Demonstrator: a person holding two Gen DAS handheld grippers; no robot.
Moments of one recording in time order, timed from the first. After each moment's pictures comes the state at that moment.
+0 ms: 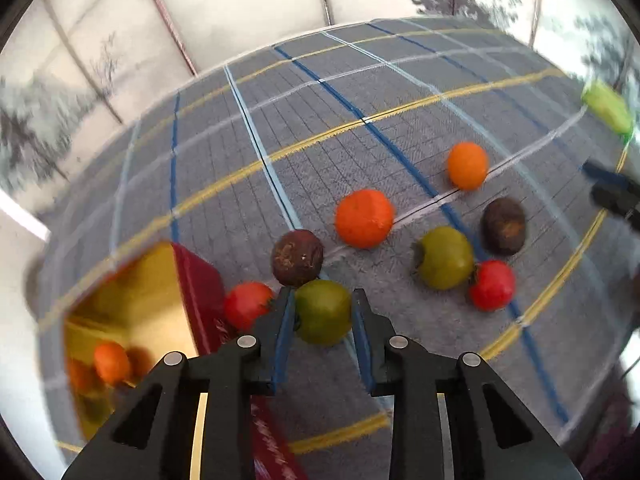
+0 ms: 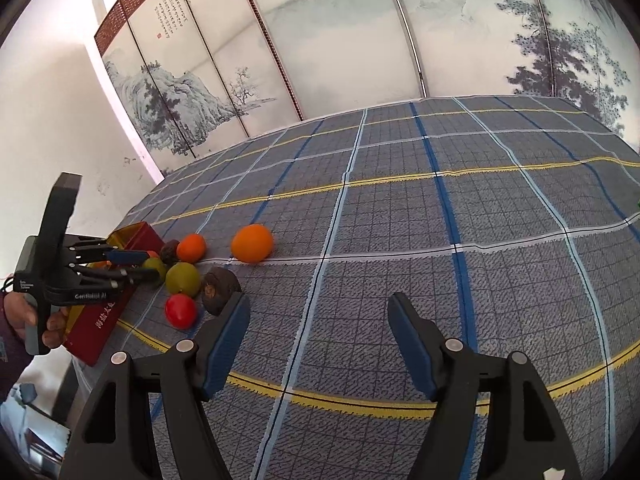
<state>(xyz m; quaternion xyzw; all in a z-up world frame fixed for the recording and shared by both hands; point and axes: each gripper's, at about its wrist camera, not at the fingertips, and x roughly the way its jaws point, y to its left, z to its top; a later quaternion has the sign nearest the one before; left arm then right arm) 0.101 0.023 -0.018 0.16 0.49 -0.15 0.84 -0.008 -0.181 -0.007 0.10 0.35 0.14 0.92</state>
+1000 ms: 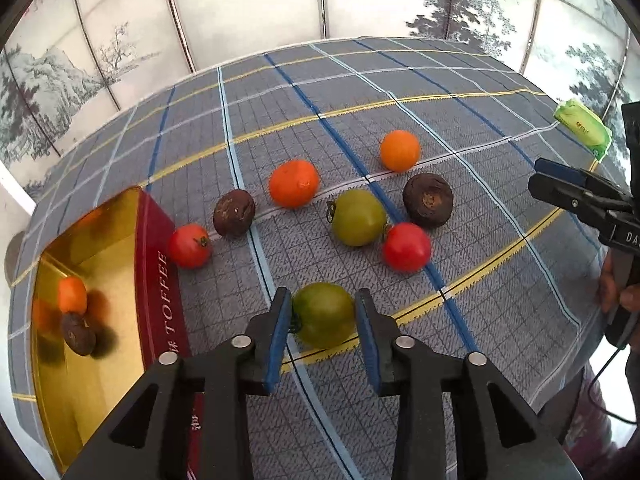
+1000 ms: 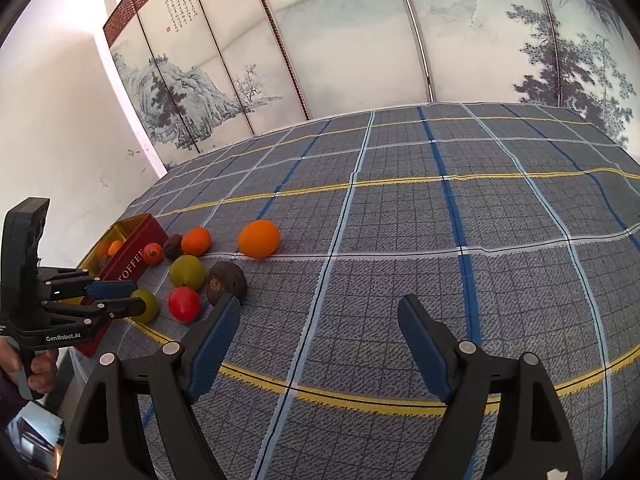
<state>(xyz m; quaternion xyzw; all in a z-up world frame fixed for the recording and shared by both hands) 0.044 0.002 -0.022 0.11 0.48 -0.16 0.86 -0.011 -0.172 -0.006 0.08 0.35 0.15 0.92</state>
